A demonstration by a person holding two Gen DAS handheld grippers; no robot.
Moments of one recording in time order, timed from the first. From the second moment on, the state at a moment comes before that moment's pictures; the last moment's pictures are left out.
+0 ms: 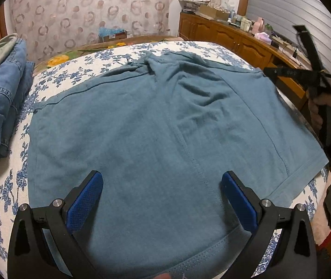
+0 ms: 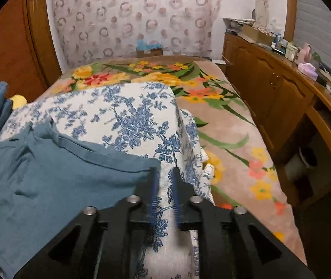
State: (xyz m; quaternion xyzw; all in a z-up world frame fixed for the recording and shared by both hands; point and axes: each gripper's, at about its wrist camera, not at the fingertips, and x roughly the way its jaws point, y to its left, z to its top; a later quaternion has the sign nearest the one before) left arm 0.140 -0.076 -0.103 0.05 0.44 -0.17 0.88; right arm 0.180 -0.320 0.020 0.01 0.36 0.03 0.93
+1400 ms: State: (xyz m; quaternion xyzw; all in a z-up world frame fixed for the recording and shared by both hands) left arm 0.073 0.017 -0.082 0.02 0.40 -0.12 0.91; right arm 0.016 -0.236 -0.027 -0.05 0.32 0.10 0.94
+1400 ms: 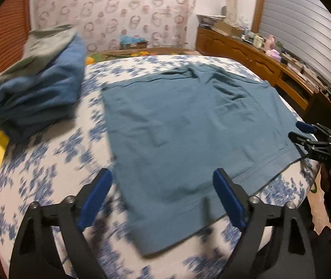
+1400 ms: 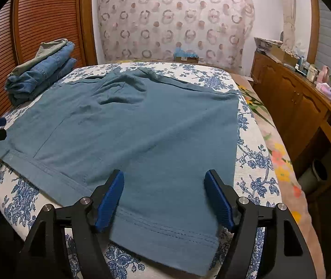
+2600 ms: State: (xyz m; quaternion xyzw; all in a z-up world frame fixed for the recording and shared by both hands) left arm 0.058 -0.002 -0.061 0.02 0.37 -0.18 0.91; right arm 0.009 -0.253 -0.027 -0.02 0.33 0.12 0.94
